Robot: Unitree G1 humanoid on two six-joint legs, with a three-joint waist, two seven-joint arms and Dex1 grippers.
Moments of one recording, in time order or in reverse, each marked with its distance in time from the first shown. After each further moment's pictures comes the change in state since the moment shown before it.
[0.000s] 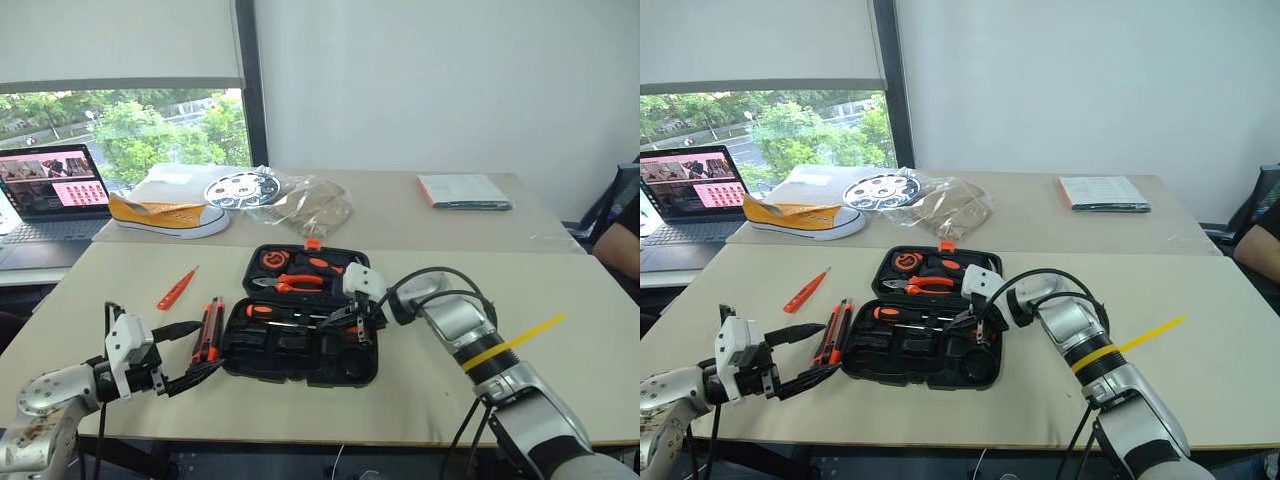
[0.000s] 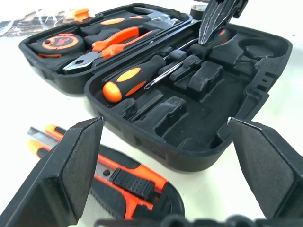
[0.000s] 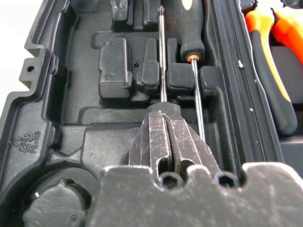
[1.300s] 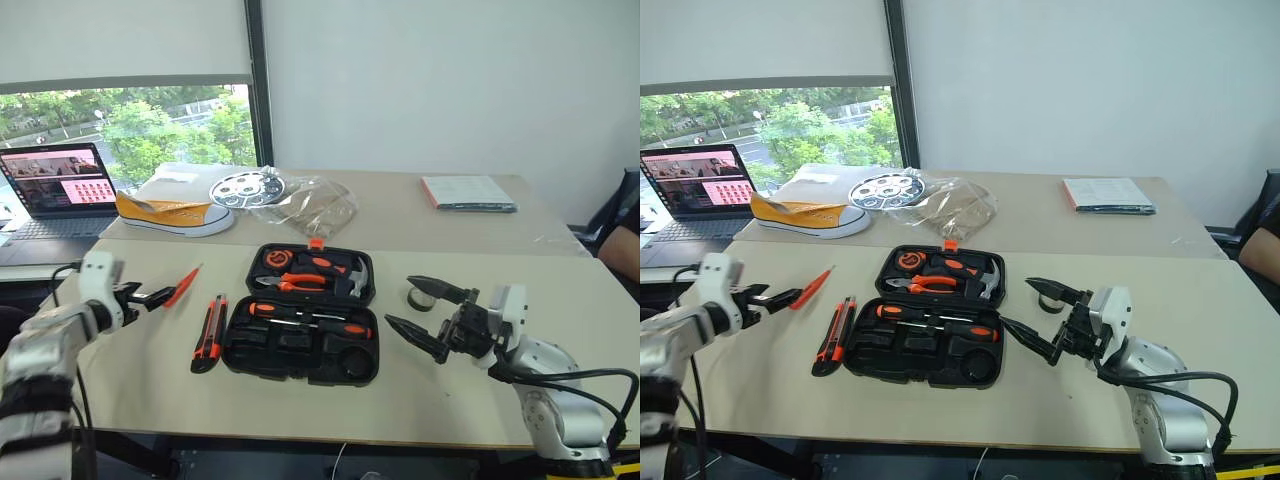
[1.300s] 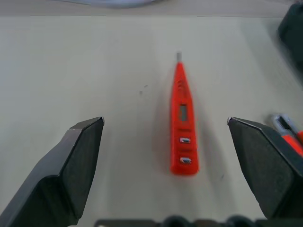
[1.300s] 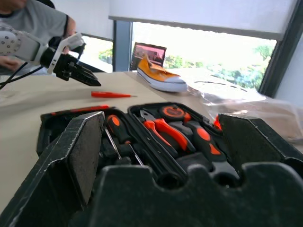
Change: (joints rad) left arm -0.722 0.054 -0.126 0.717 0.228 0.457 0.438; right arm 0.678 -0.068 -0.571 -0.567 0.473 -0.297 -0.244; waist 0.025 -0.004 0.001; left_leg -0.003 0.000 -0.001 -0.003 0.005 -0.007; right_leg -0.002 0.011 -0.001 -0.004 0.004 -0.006
